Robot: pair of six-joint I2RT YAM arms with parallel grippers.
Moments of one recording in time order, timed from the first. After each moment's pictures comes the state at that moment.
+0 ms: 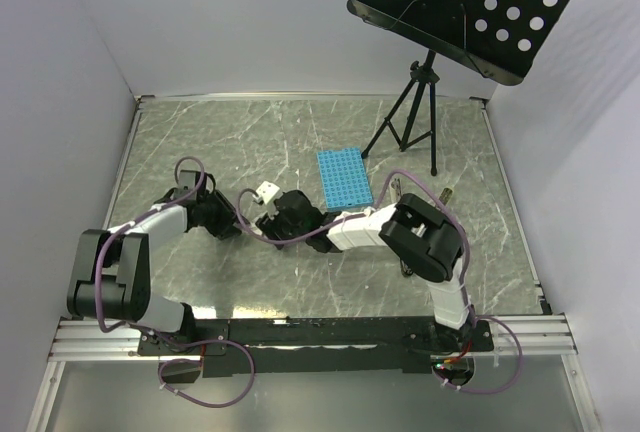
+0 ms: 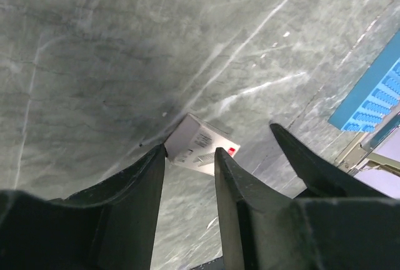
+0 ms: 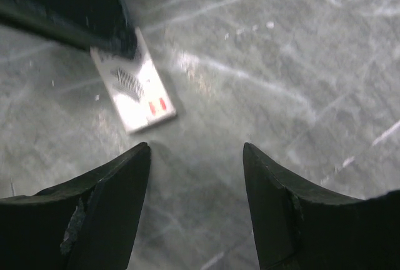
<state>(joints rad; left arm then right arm) -0.10 1.45 0.66 -0.26 0.31 -0.89 0.99 1.99 1.10 0.29 0.04 -0.01</state>
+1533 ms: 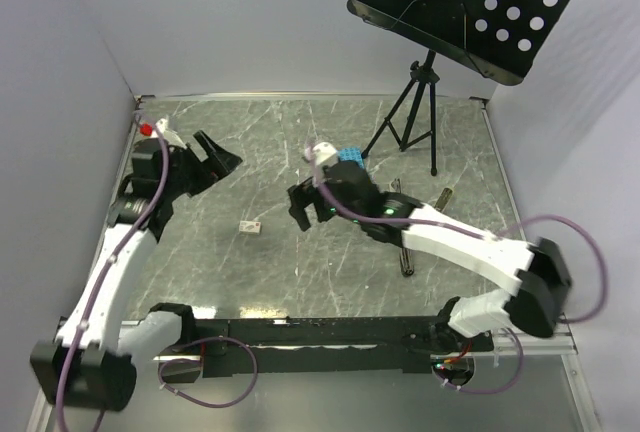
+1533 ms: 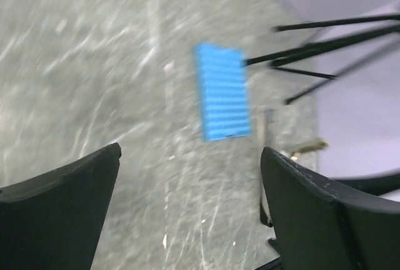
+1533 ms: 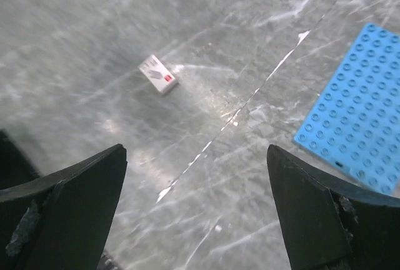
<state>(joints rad) -0.11 1.00 0.94 -0.39 0.25 -0.70 0.94 1.37 1.08 -0.21 0.11 0.20</state>
